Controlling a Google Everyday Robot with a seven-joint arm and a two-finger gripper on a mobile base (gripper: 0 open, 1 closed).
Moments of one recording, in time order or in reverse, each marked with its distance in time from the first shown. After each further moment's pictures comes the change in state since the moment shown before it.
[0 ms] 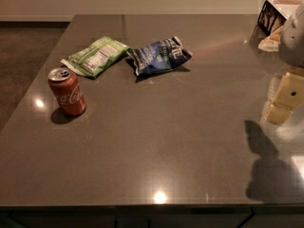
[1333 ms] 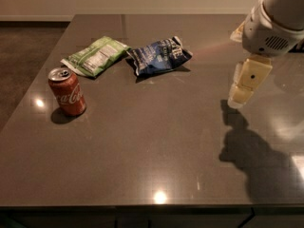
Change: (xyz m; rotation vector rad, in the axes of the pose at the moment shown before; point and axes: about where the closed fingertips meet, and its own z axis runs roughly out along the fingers) arm -0.039 -0.049 0.037 0.022 -0.043 -0.038
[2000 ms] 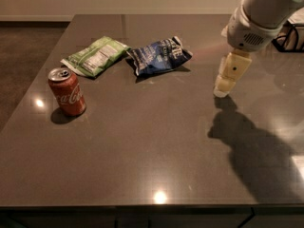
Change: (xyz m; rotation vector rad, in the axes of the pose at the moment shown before) arm -0.012 -0.042 0.032 0.031 -0.003 0.031
